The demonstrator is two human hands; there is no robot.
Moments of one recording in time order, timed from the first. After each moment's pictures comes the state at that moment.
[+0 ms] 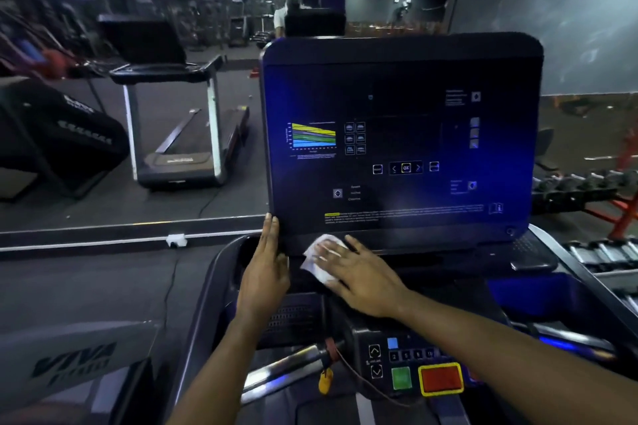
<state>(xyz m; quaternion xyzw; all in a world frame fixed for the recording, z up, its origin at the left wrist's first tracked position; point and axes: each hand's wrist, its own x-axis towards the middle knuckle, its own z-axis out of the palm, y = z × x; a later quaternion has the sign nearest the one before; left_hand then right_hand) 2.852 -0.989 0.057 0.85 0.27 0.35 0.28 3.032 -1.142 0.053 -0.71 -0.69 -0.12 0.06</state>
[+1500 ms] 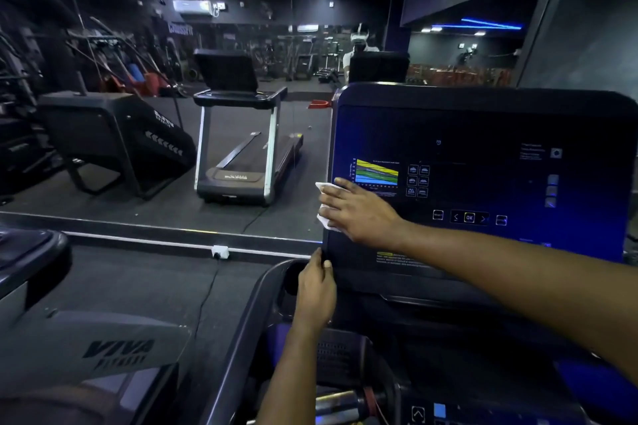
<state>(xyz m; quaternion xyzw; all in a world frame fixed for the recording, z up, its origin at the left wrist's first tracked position) 2.875 -0.996 0.095 0.73 0.39 0.36 0.43 3.045 -0.990 0.195 -0.51 -0.76 -0.39 -0.05</state>
